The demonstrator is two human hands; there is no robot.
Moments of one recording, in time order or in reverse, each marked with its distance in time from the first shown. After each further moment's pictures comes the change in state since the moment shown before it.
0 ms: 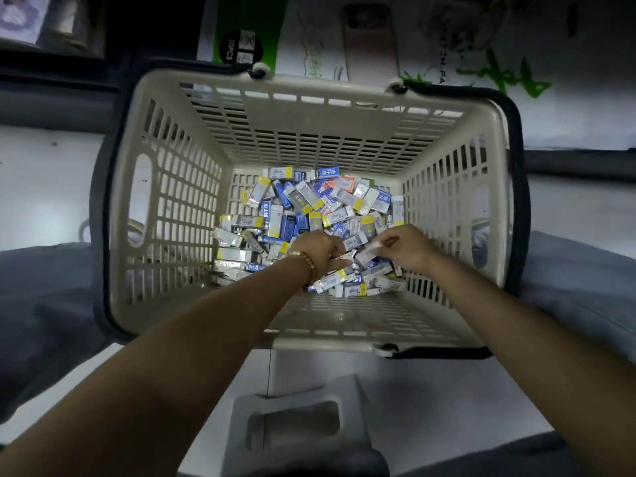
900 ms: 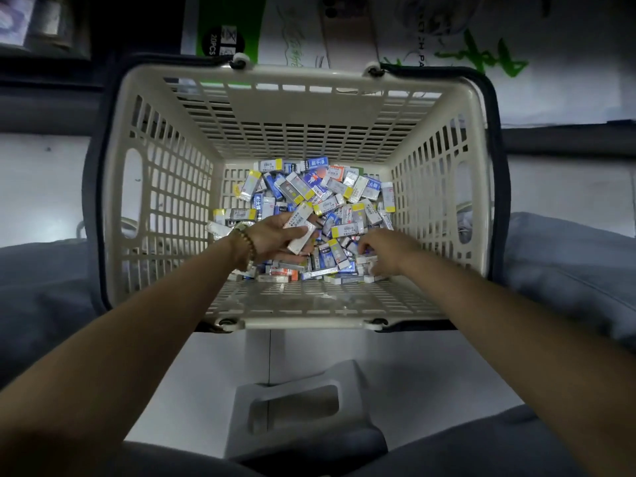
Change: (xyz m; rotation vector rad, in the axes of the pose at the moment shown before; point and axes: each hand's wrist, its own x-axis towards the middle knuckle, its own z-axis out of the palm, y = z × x) left_hand -0.039 -0.032 -0.037 -1.266 -0.231 -0.342; right_hand -0.012 0.002 0.015 -0.569 -0.253 -0.057
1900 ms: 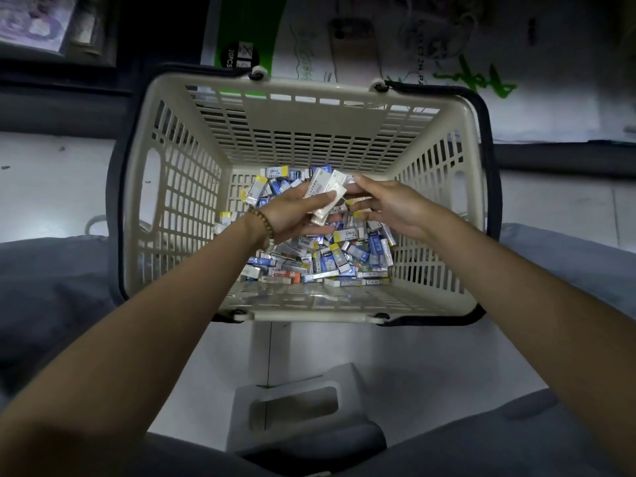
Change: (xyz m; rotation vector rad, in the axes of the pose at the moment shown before) left_hand -0.011 0.045 0.022 -0.169 -0.049 0.209; right_hand -0.021 -0.038 -0.073 1.235 0.130 -0.066
